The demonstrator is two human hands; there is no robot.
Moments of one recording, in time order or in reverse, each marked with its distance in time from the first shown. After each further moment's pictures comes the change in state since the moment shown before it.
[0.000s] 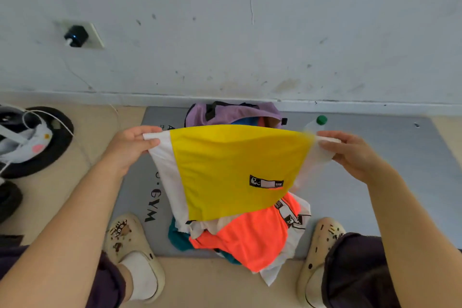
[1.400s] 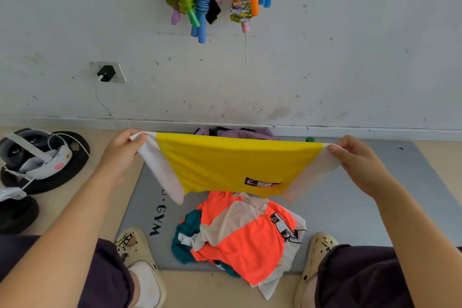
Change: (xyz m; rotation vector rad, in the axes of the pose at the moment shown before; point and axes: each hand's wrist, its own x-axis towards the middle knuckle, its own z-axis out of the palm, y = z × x) left_hand -0.065 0.045 -0.024 -0.036 0.262 0.211; right_hand -0.073 -0.036 -0.024 -0.077 0.074 -0.331
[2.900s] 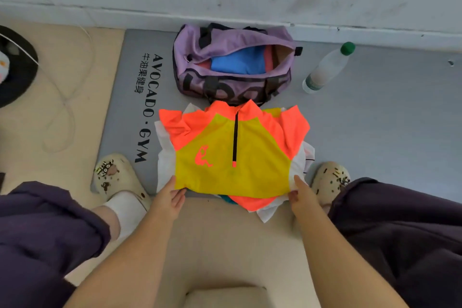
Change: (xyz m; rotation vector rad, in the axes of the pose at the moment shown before) left_hand -0.133 -0.289 0.125 -0.575 0.193 -1.227; right_hand -0.091 0.282 0.143 0.394 0.498 1.159
